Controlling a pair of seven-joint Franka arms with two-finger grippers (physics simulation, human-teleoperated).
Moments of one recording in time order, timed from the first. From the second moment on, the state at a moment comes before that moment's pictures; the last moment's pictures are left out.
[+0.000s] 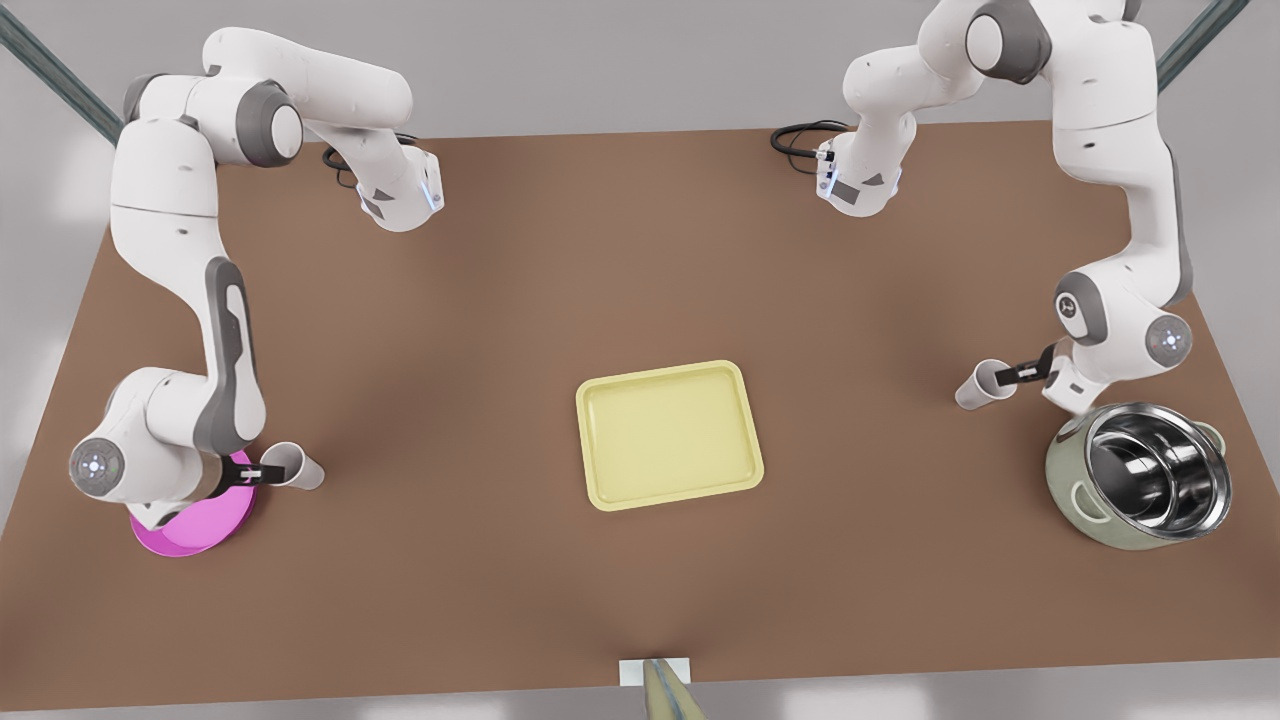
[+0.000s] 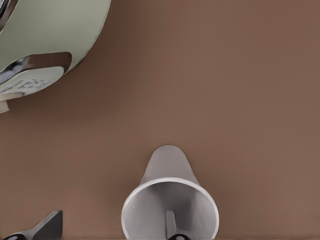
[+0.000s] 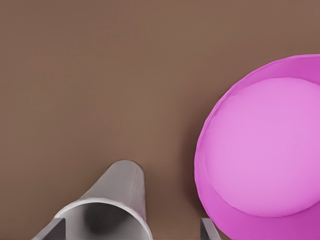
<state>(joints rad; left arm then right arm) 0.14 0.36 0.19 -2.04 0.00 2.16 0.14 -0.17 0.65 -0.04 -1.51 0.00 1.99 -0.19</state>
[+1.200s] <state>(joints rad) -0.12 0.56 -0.27 -1.65 -0.23 2.08 -0.25 0.14 0.62 0.11 -1.52 0.09 2.11 -0.21</state>
